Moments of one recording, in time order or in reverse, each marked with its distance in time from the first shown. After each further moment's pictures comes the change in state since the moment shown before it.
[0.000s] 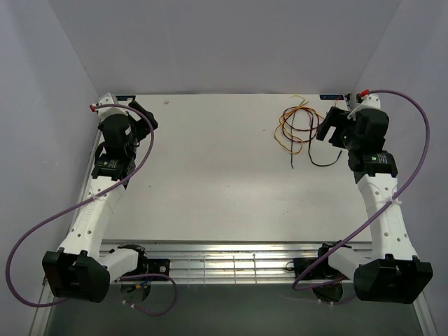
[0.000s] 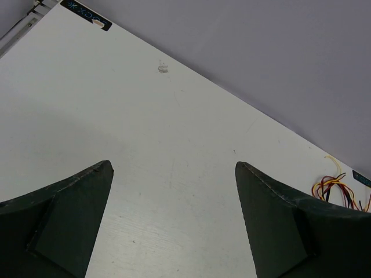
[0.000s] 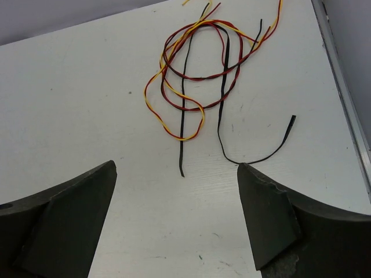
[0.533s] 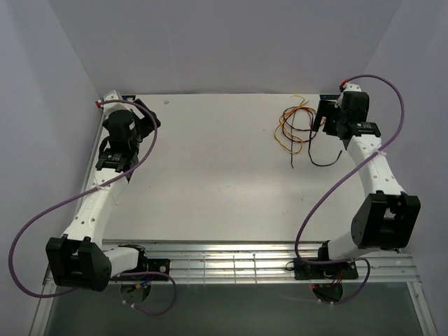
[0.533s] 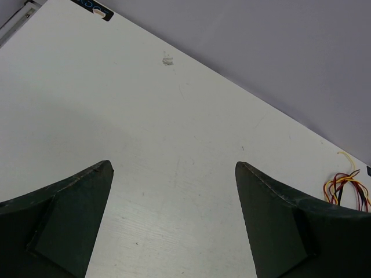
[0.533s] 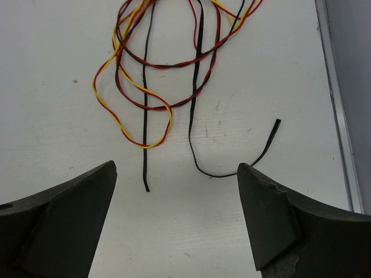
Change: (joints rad) left arm 0.000 0.068 0.022 0.008 0.000 0.014; right arm 0.000 0.325 0.145 -0.014 0.058 -0.096
